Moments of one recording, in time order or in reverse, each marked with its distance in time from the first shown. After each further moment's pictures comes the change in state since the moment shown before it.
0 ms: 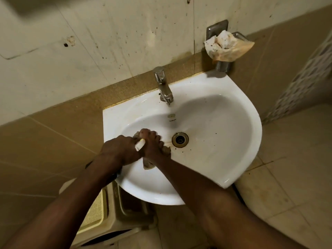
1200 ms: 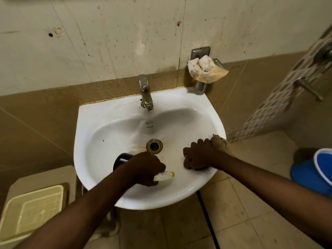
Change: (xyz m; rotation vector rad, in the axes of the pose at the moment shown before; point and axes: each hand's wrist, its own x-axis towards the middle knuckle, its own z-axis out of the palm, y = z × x) left_hand -0.002 0.106 0.028 0.233 -0.021 0.789; right_hand -0.064 0.104 -0.227 -1.092 -0.466 -0.135
